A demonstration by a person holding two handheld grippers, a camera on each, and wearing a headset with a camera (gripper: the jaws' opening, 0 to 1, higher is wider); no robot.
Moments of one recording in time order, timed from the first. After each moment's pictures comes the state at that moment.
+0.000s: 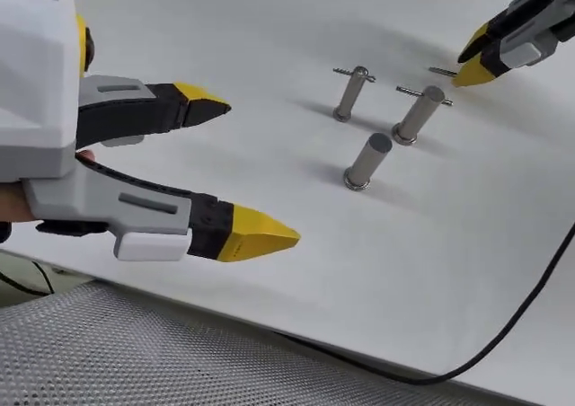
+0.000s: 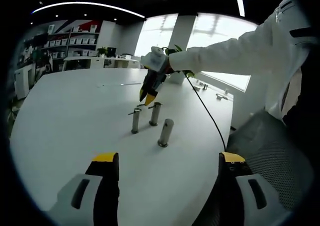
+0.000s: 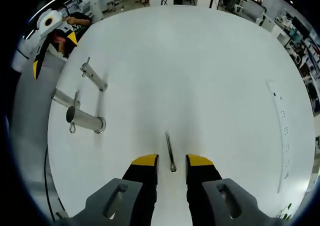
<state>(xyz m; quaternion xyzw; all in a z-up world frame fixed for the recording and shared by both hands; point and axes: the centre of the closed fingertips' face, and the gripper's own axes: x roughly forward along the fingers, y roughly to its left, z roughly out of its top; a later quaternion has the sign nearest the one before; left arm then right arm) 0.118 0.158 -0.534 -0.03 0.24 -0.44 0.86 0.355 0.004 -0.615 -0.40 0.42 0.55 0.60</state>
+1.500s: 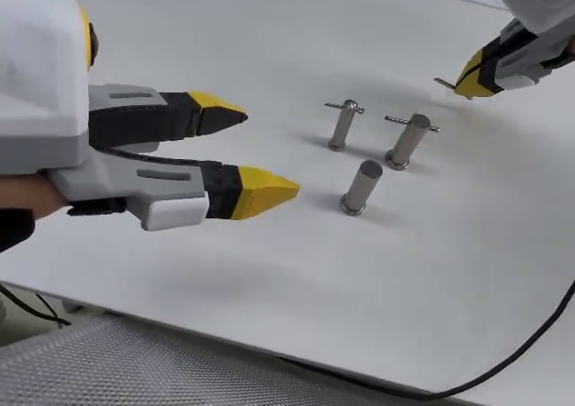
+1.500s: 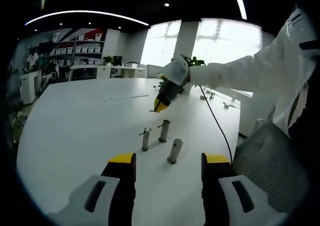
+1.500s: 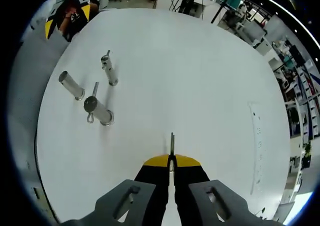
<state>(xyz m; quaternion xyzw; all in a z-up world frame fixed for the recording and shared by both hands) 0.146 0.165 -0.502 -0.04 0.21 -0.41 0.89 0.321 0.000 -0.559 -0.49 0.31 0.53 0.63</state>
